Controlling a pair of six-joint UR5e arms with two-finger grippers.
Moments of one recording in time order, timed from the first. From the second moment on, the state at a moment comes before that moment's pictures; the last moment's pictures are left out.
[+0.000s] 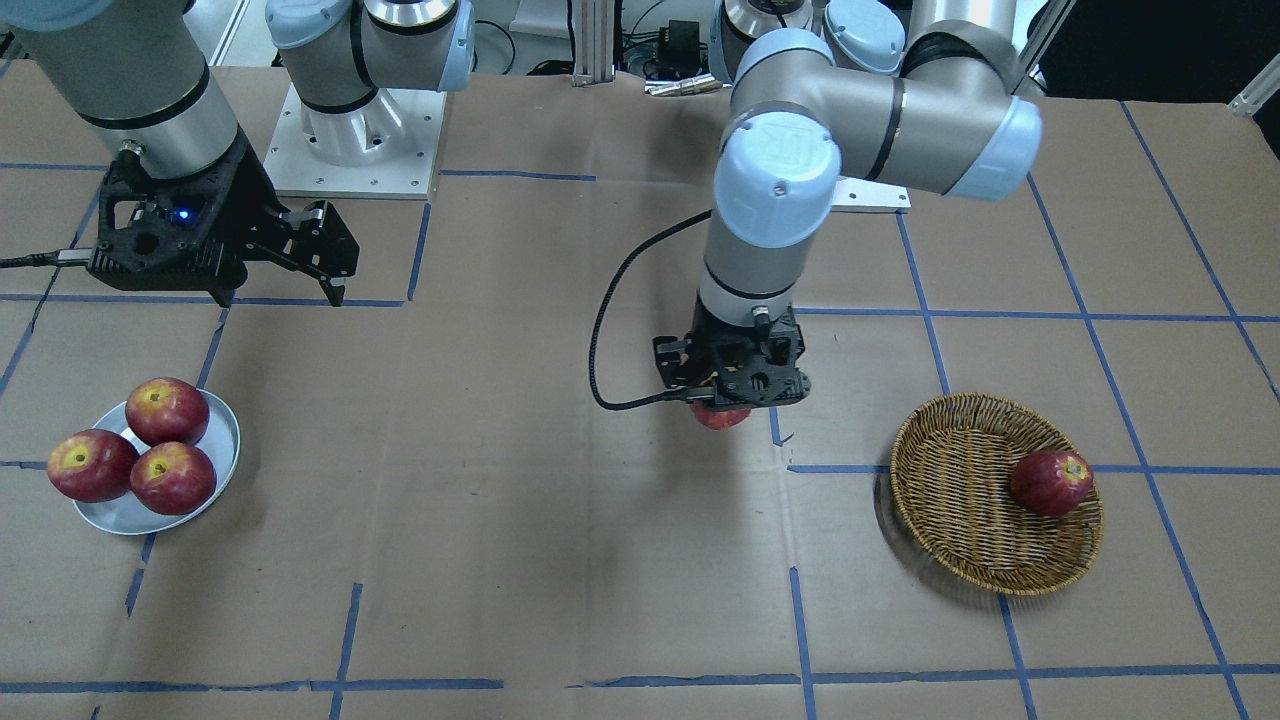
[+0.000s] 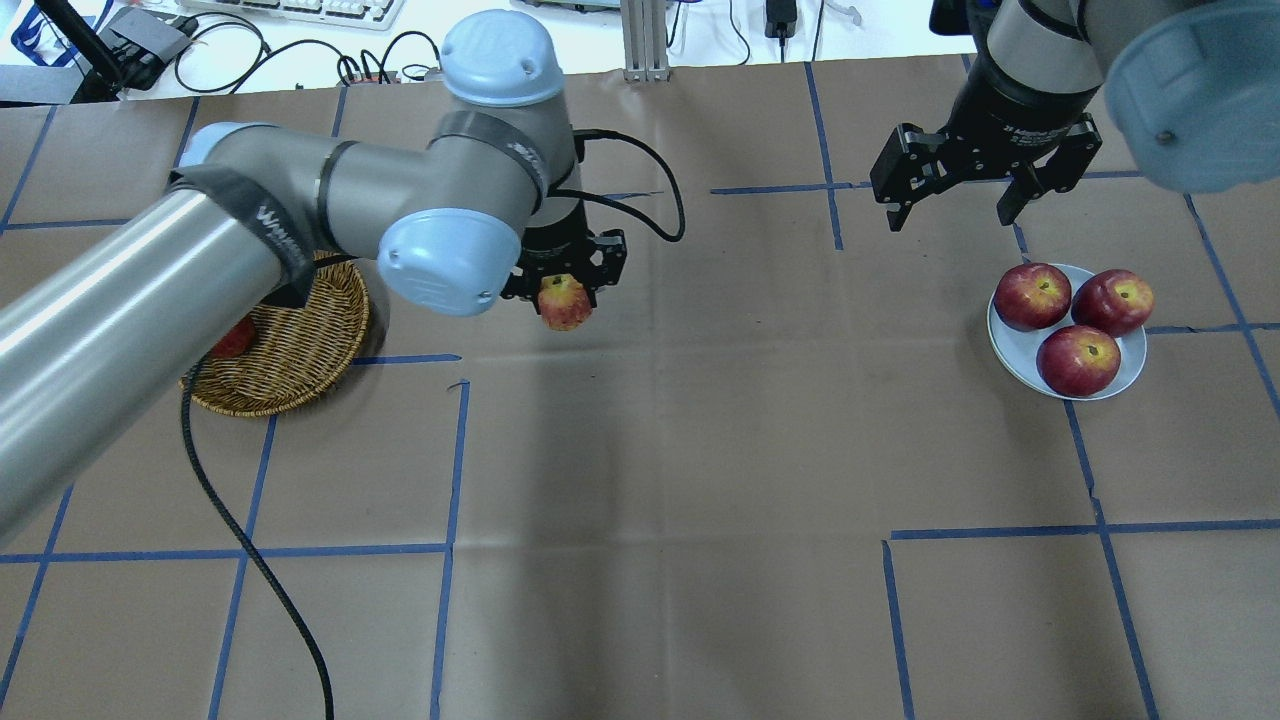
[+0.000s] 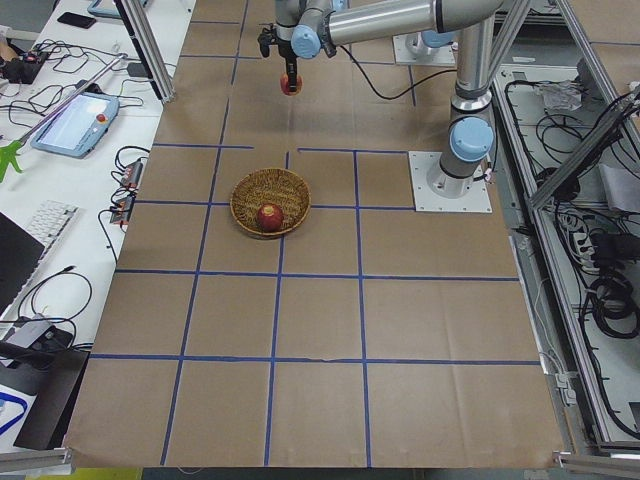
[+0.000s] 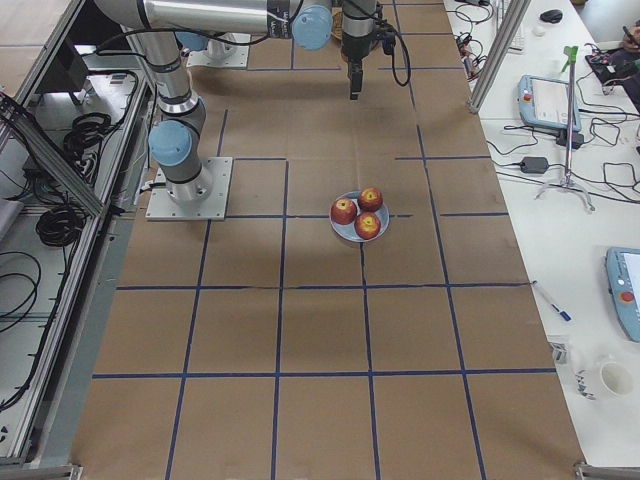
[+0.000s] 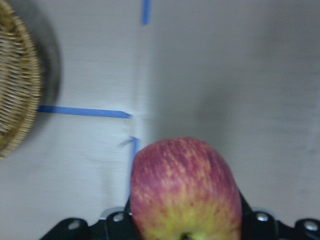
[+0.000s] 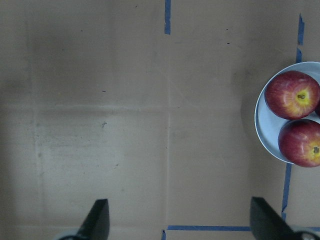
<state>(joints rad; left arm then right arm) -1.88 -1.94 -1.59 -1.20 1.59 -0.42 1.54 -1.53 1.59 -1.65 -1.56 -0.05</state>
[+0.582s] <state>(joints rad) -2.02 -2.18 -1.41 -1.14 1.59 -0.51 1.54 -1.53 1.59 -1.65 -1.56 -0.05</state>
